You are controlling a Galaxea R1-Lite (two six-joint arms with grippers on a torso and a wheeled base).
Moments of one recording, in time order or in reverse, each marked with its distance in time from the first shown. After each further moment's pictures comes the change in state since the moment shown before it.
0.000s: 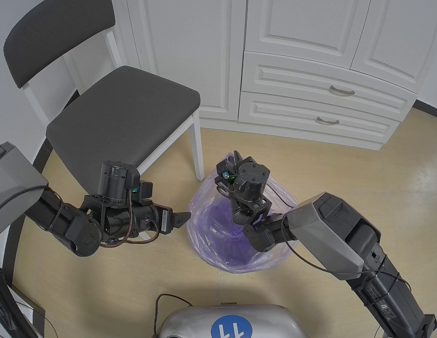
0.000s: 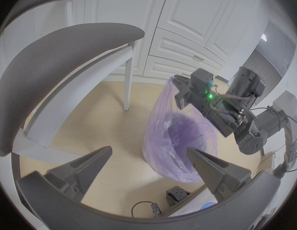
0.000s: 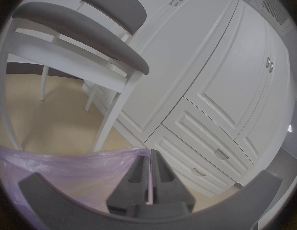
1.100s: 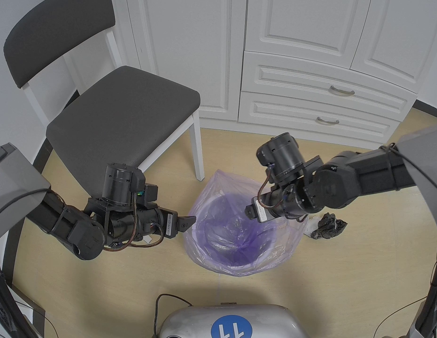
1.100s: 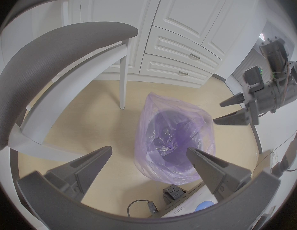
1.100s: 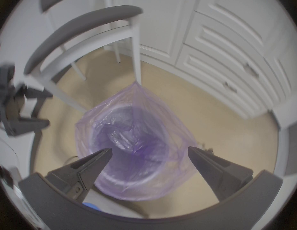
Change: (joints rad) left arm -0.030 0.001 0.004 0.005 0.000 -0.008; right arm 0.011 -0.649 0.420 1.276 0.210 0.967
